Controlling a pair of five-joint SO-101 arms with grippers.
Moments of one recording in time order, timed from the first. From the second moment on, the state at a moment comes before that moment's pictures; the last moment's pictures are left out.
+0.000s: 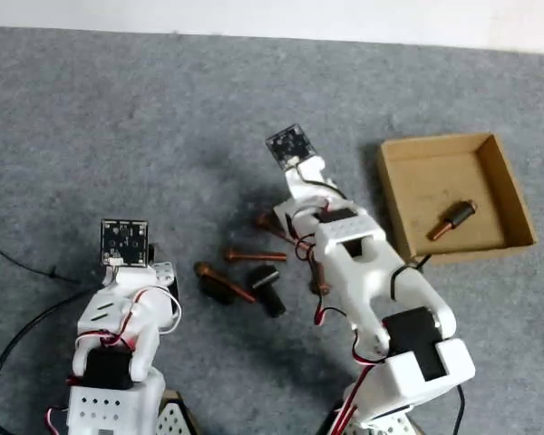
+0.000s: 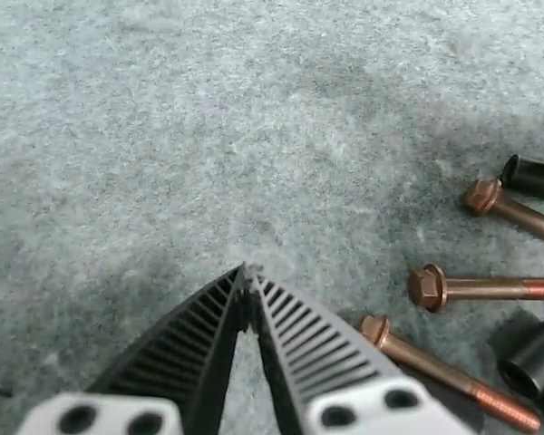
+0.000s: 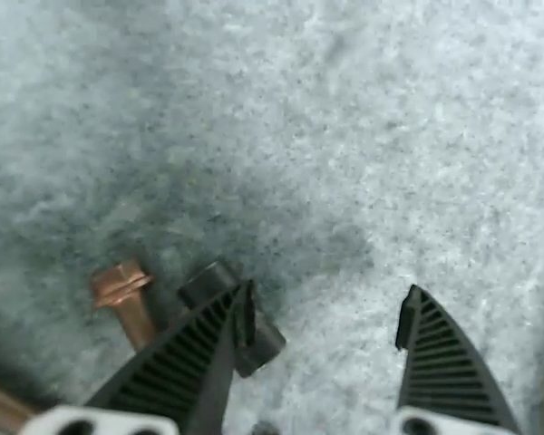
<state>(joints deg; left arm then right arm) -2.6 -103.8 96.0 52.0 7.5 -22.7 3.8 37.8 17.3 17.6</state>
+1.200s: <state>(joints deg) -2.6 -103.8 96.0 52.0 7.5 -28.4 3.7 42.9 17.9 17.7</state>
